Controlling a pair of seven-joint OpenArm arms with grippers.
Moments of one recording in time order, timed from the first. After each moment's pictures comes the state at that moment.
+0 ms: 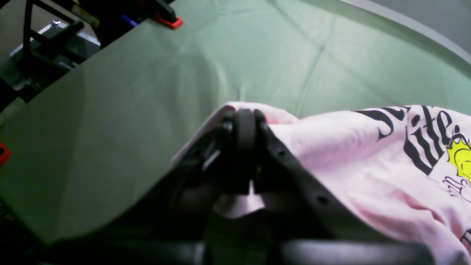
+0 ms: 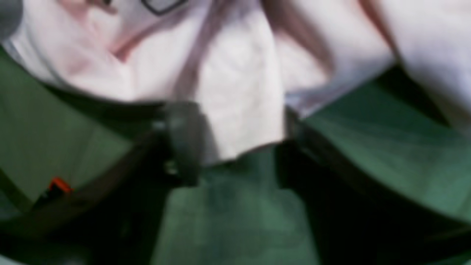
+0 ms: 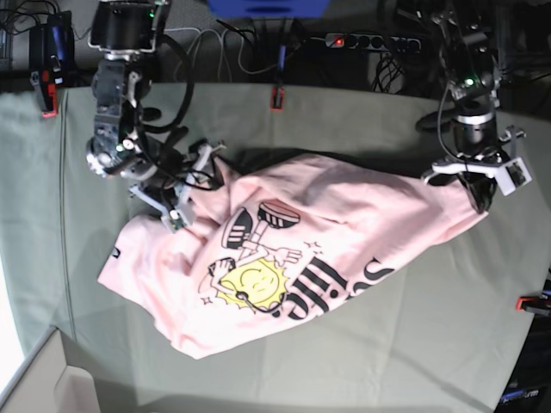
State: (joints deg) left arm 20.7 2.4 -20.8 101.9 -12.4 0.5 7.5; right arm -3.1 -2.7 12.4 81.0 -0.8 39.9 -43.2
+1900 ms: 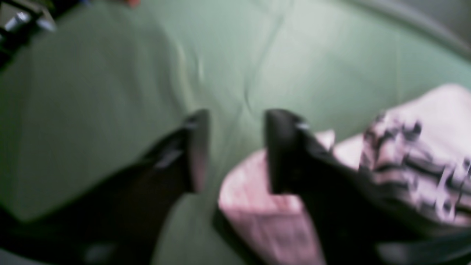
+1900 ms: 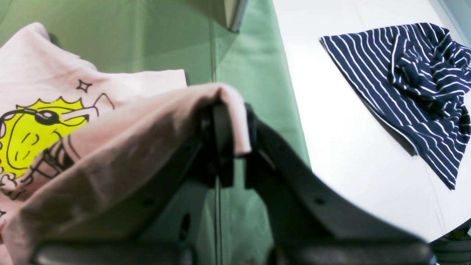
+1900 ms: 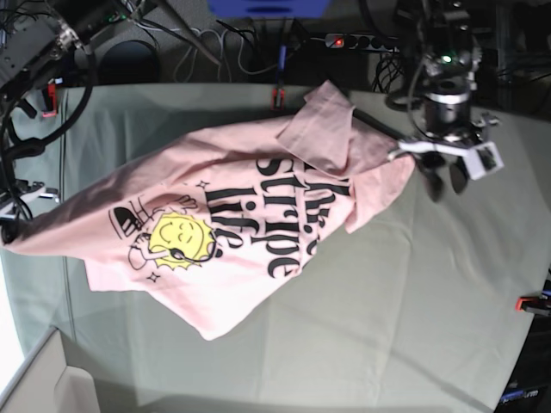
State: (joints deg) left arm 27.6 3.6 -12.5 104.4 -12.4 0.5 7.2; right arm -1.7 -3.3 50.1 116.7 -1.3 40.1 -44.7
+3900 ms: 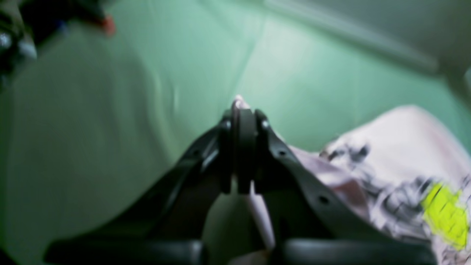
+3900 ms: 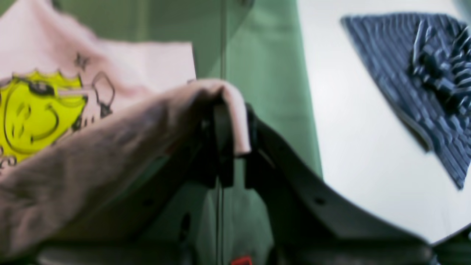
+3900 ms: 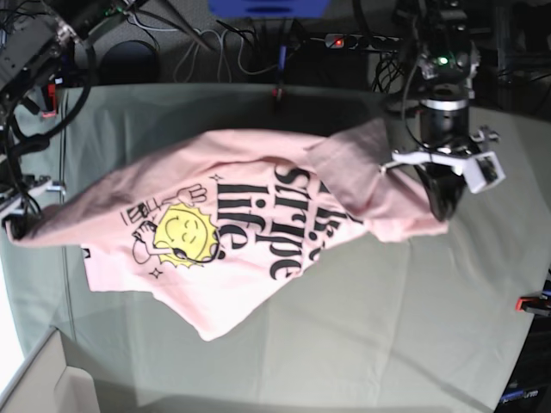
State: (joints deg) left arm 27.0 3.9 -10.3 112.9 -12.5 0.7 7.4; right arm -3.3 -1.7 47.5 114.4 -1.1 40.1 -44.5
